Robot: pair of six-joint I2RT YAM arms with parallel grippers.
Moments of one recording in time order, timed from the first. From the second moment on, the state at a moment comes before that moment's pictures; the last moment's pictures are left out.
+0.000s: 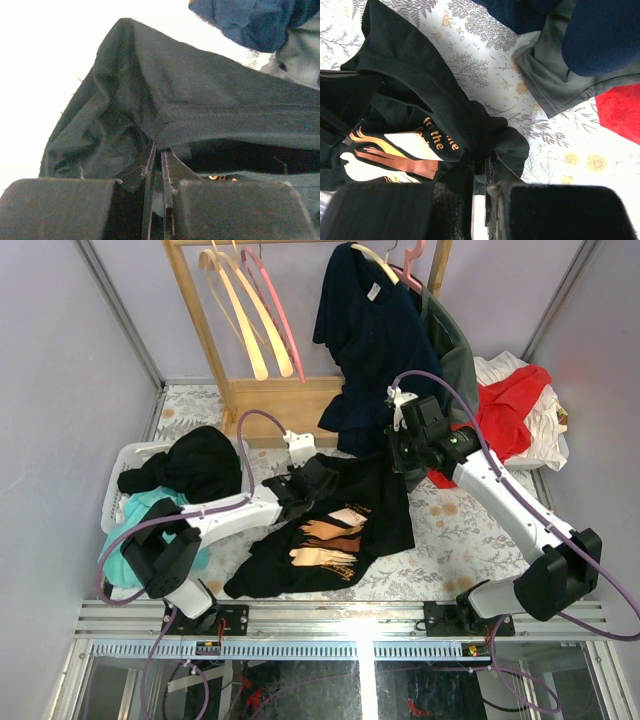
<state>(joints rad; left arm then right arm) -0.82 1.61 0.97 -0.17 -0.52 -0.85 0.50 1.41 1.31 -0.76 0.00 0.21</state>
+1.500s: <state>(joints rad) -0.73 1.40 1.07 -0.52 -0.34 -0.62 0.60 2.00 2.44 -0.54 -0.25 0.21</state>
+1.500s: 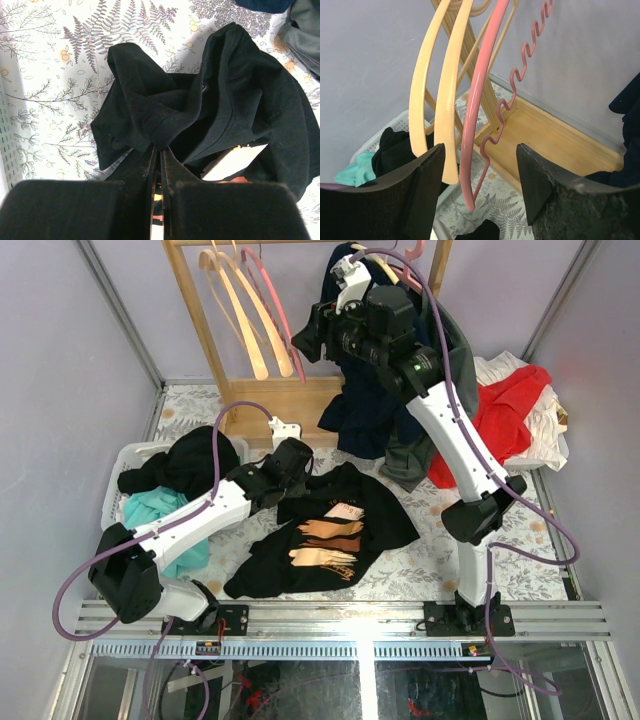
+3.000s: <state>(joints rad) -0.73 1.39 1.10 -0.53 -0.34 -0.57 0.65 2.19 2.48 -0.30 -0.09 0.16</state>
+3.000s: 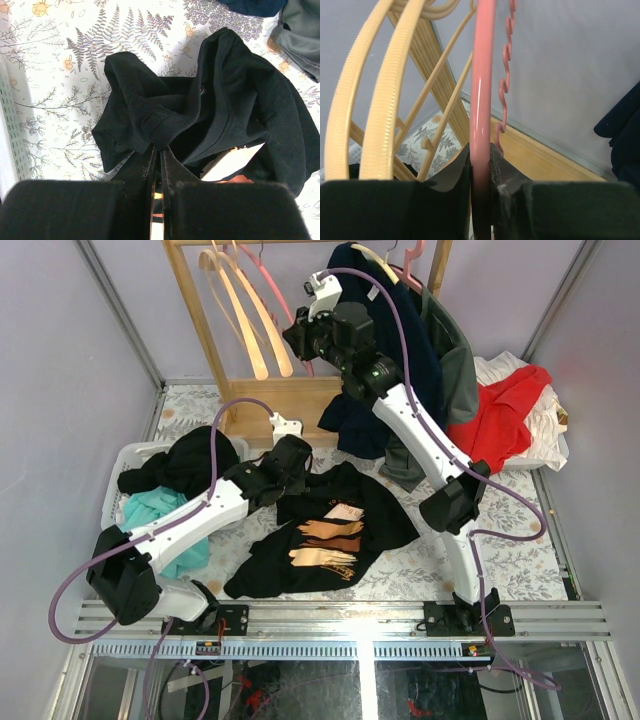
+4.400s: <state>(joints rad) -0.73 1.33 1.10 -0.53 -0.32 -0.57 0.69 1.41 1.89 -0.48 0.12 0.04</state>
